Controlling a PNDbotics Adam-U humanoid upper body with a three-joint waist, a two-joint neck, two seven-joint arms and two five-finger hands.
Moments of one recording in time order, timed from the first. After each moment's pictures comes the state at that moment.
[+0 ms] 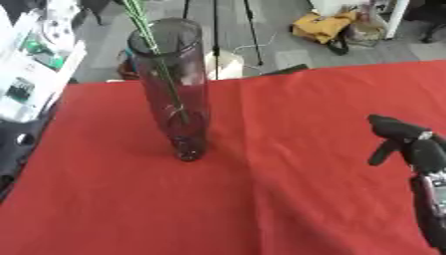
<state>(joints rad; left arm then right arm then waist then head) -1.29 0.39 -0.21 -1.37 -0.43 0.43 0.02 -0.31 -0.38 0.06 -1.99 0.10 -0.30 -0.17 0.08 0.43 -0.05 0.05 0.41</state>
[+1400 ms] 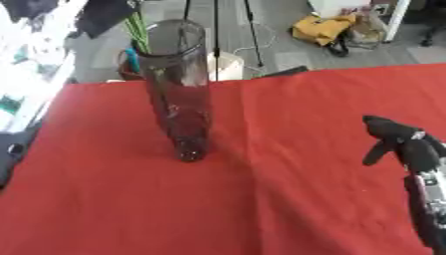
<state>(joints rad) -1.26 0.42 -0.23 -1.40 -0.59 0.30 -0.18 -0.30 -0.38 0.05 -1.99 0.10 -0.30 -0.17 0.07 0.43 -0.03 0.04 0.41</state>
